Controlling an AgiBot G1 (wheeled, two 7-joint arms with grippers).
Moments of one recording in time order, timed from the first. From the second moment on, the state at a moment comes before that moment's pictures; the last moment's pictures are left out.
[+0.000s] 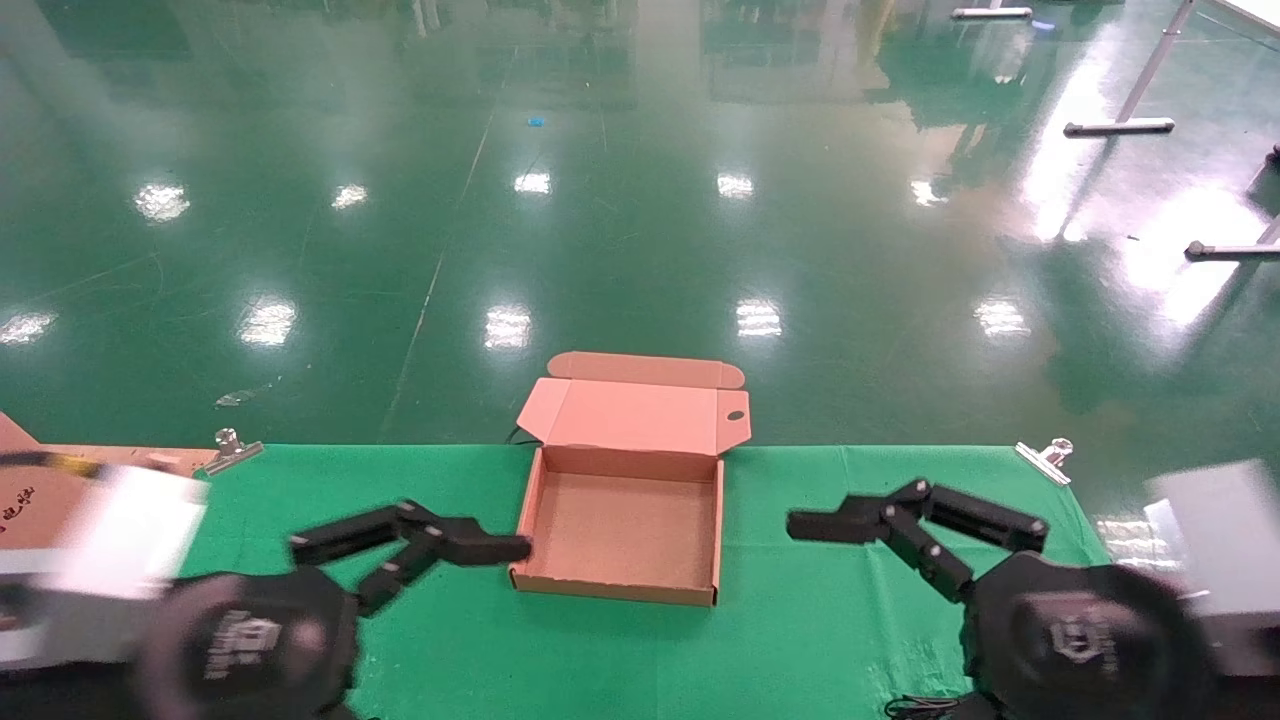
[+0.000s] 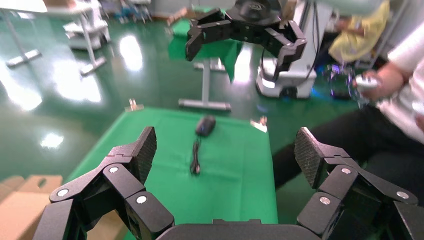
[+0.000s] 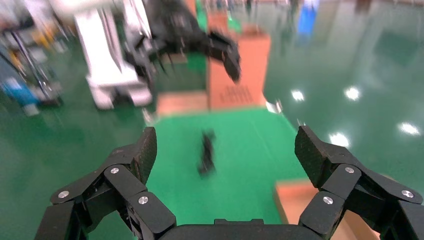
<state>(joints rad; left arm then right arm) -1.14 0.68 0.37 -1.21 0.88 1.52 -0.17 1.13 -0.64 -0.34 1.20 -0.91 -1.50 0.09</state>
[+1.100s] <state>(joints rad) -1.57 0.95 0.92 -0.41 1.77 1.40 0.24 1.43 -0.98 -0.77 0.71 -1.92 -1.24 -0.51</state>
